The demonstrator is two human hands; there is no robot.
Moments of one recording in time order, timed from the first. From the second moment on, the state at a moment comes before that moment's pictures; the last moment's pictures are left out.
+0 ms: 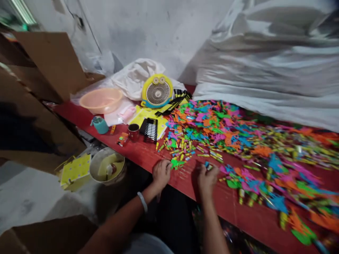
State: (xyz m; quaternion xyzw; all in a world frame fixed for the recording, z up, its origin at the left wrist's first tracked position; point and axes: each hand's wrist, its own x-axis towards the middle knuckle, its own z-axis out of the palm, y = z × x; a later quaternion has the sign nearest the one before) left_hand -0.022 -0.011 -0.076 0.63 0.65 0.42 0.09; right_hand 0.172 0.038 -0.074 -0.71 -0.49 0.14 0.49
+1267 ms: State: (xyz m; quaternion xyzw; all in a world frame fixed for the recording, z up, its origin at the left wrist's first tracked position) left_hand -0.014 -0.008 -0.063 0.75 0.62 0.24 0.00; right_hand 0.169 0.033 -0.094 -0.57 -0.59 0.16 0.55
